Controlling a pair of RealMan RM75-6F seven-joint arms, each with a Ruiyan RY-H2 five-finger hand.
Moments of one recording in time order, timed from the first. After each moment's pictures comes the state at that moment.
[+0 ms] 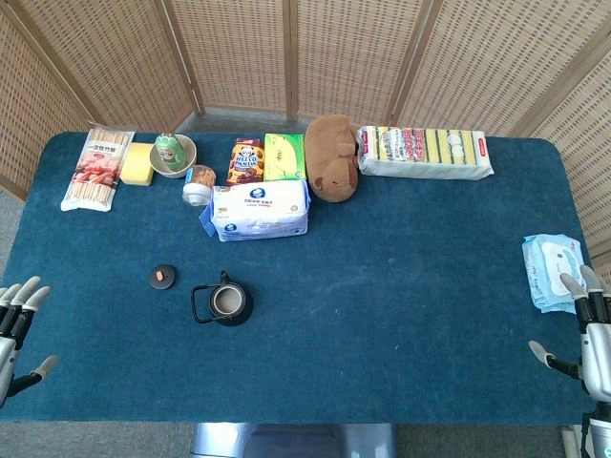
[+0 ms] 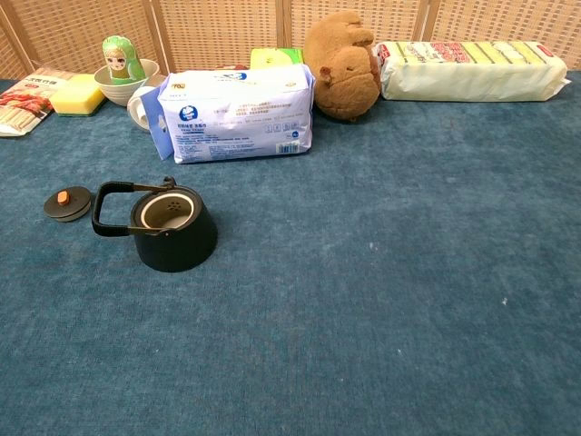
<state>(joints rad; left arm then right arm) 0.03 -0.97 0.05 -1.81 1.70 1.62 0.05 -0.01 -1.03 0.11 -1.81 -1.47 1.60 -0.03</state>
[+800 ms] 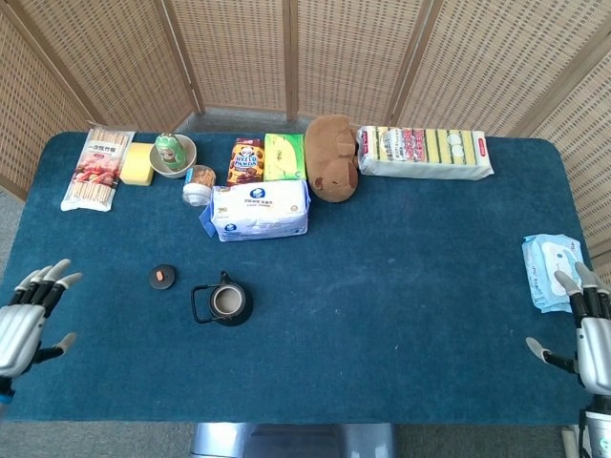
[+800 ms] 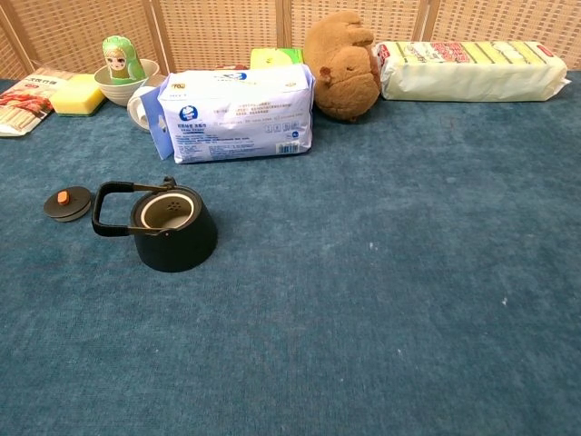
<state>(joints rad) -0.14 -0.98 -0.03 -1.81 1.49 1.32 -0.03 0.01 -1.04 0.12 -1.79 -1.44 1.55 -0.04</state>
